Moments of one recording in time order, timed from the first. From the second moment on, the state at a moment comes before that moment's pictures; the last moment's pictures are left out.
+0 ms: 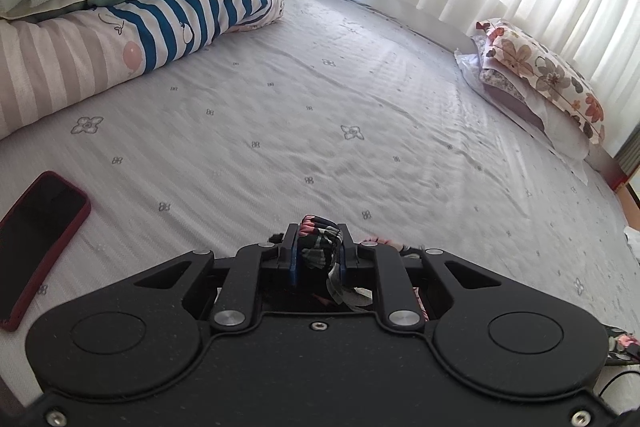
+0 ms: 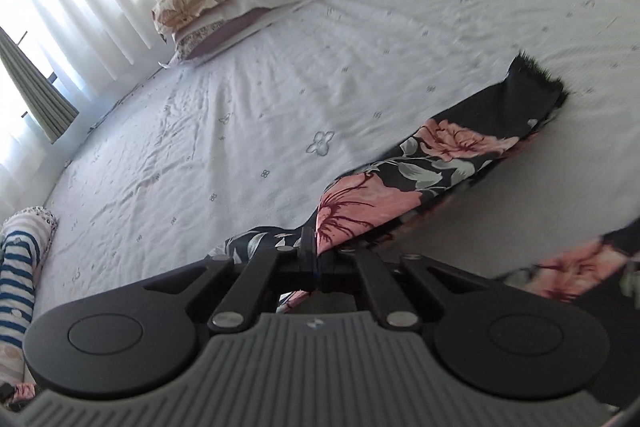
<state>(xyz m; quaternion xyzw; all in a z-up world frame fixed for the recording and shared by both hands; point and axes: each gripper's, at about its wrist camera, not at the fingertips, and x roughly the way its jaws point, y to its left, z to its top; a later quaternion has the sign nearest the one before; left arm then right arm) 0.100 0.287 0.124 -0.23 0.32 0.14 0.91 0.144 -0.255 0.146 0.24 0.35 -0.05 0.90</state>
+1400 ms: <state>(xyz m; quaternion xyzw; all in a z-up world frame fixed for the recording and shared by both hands) 0.044 0.269 0.042 -0.14 0.42 0.20 0.88 -0.042 -0.283 0.094 0.18 0.42 -0.05 0.89</state>
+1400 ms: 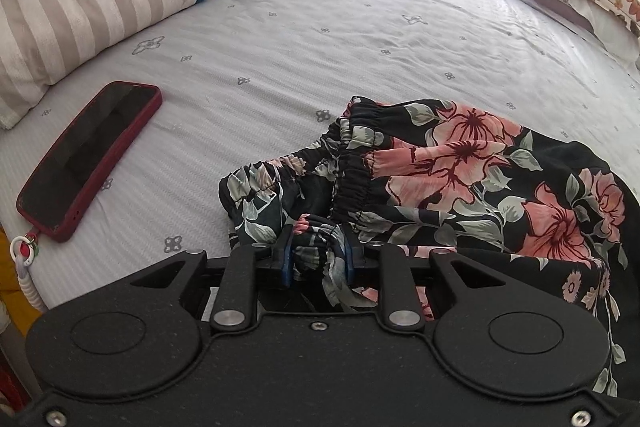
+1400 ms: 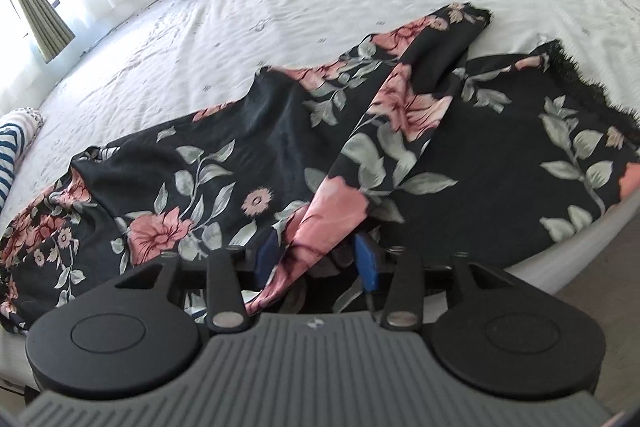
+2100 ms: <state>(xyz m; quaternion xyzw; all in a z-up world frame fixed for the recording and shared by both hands) 0.054 0.262 0.039 -0.13 0.42 0.21 0.87 0.091 -0.435 0.063 0.20 0.42 -0.22 0.86</state>
